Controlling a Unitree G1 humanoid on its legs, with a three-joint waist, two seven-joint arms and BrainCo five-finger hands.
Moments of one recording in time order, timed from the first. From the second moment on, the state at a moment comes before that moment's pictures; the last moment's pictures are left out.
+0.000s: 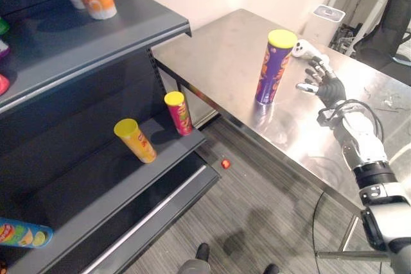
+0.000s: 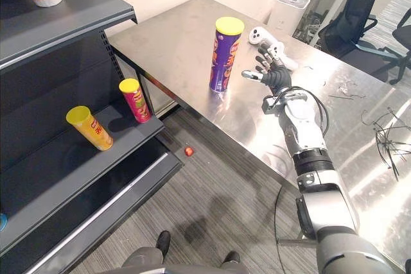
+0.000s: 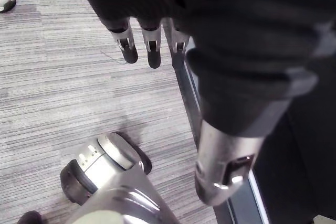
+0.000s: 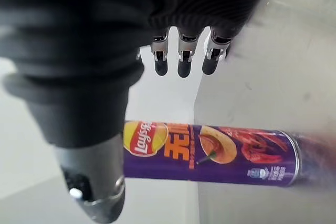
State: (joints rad) left arm 0.28 0.09 0.18 1.01 -0.37 -0.12 0.22; right arm -0.72 -0.52 0.09 0.57 0.49 -0.05 0.14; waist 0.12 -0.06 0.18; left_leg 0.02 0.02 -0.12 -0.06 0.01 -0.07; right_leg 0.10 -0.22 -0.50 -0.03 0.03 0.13
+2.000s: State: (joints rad) left arm 0.28 0.16 0.18 0.94 -0.39 -0.16 0.17; right arm -0.92 -0.61 0.13 0.72 0.48 -0.11 0.07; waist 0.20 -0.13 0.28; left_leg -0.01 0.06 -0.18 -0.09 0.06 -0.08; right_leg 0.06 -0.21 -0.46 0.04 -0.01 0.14
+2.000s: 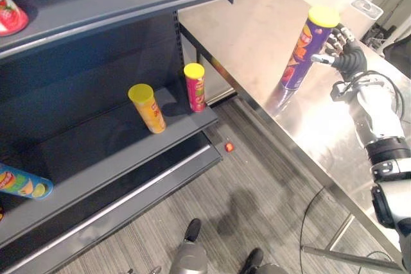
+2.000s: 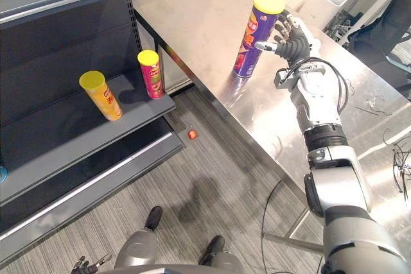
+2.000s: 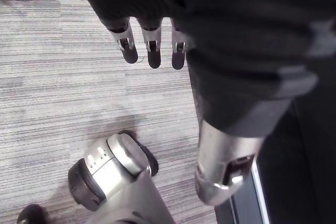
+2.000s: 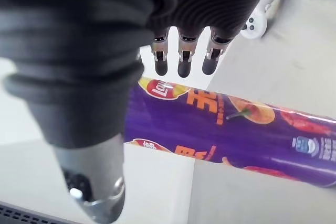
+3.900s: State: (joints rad) left arm 0.27 0.18 0.15 0.88 -0.46 -0.19 0.13; right arm -1.05 -0.71 0.12 0.78 0.49 -0.18 0.01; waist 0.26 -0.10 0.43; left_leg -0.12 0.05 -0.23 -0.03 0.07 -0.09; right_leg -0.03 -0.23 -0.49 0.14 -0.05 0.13
